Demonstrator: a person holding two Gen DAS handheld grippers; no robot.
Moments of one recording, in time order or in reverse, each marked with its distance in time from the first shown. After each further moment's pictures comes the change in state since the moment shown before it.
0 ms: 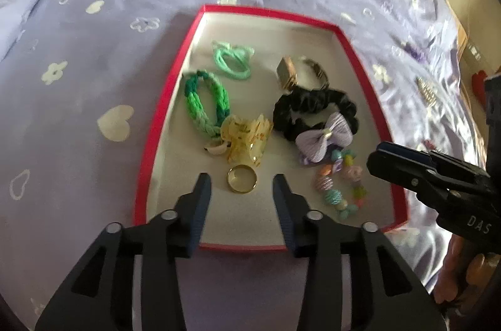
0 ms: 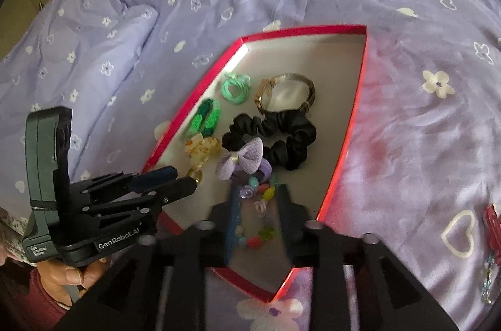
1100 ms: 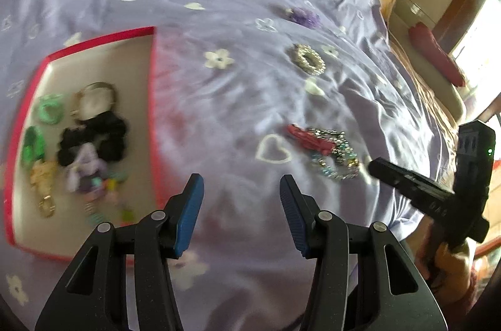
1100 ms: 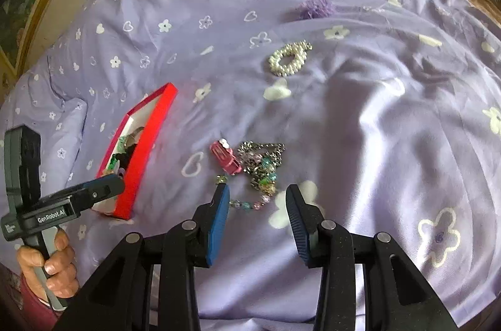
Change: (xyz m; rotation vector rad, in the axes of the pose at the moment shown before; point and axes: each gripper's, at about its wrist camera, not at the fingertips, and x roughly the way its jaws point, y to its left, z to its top) left arm -0.001 -0.193 0.006 0.234 0.048 -0.234; right arm -0.158 -0.175 -0.098 0.337 -0.204 -0.226
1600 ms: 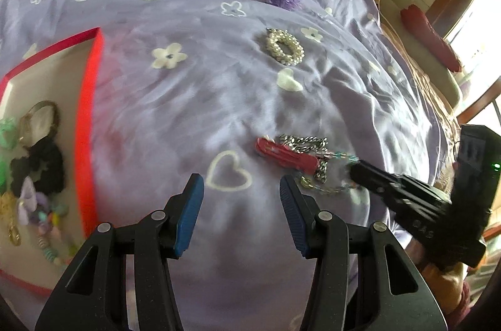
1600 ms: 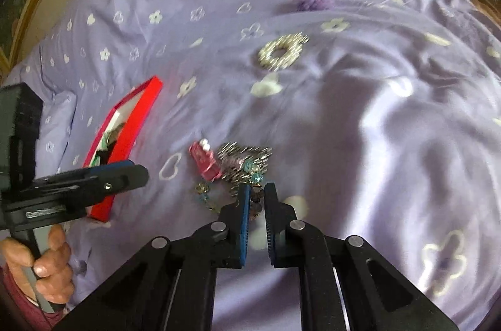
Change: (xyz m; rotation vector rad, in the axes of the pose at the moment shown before) left arm 0.048 -0.039 0.024 0.048 0.070 -0.042; right arm 0.007 -0.016 0.005 -0.003 -0.018 -0.039
